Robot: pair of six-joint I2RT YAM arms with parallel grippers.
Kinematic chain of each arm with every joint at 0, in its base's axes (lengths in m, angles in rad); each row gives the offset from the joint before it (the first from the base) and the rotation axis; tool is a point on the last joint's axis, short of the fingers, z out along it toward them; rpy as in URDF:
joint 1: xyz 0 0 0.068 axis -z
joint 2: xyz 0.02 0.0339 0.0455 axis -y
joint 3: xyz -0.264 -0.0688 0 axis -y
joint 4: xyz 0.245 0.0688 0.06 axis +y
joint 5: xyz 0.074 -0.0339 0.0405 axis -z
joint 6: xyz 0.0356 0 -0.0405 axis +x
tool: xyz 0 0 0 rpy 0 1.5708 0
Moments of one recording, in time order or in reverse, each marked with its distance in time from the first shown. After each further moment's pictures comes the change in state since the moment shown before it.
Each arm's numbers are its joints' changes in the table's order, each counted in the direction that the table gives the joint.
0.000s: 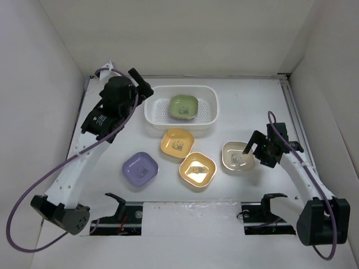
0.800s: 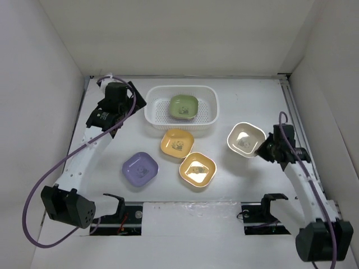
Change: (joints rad) left arm -0.150 -0.016 -0.195 -0.005 0.146 0.087; right arm 0.027 0.068 -0.051 -0.050 0.039 0.114
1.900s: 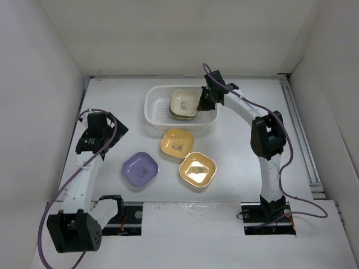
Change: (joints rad) left arm -0.330 0.216 -0.425 0.013 0.148 -0.052; right arm -0.414 -1.197 1.214 -0.057 -0.101 -0.045
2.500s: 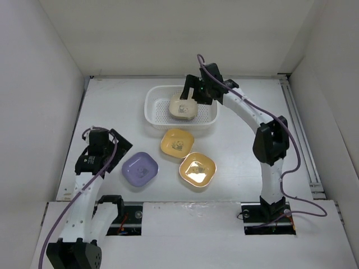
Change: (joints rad) left arm 0.035 0.263 -0.106 0.178 0.102 -0.104; right arm -0.069 0.060 0.053 -0.038 -0.006 -0.016
